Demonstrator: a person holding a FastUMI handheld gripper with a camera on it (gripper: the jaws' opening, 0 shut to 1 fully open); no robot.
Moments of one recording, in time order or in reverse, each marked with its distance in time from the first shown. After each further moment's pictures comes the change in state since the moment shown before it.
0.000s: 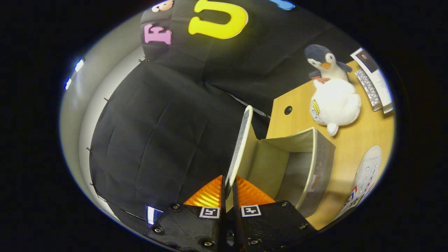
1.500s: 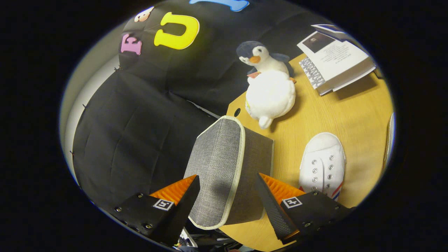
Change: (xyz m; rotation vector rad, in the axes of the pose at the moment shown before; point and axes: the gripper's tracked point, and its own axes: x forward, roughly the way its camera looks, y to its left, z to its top) arm -0.044 -0.180 -0.047 0.120 -0.087 -0.191
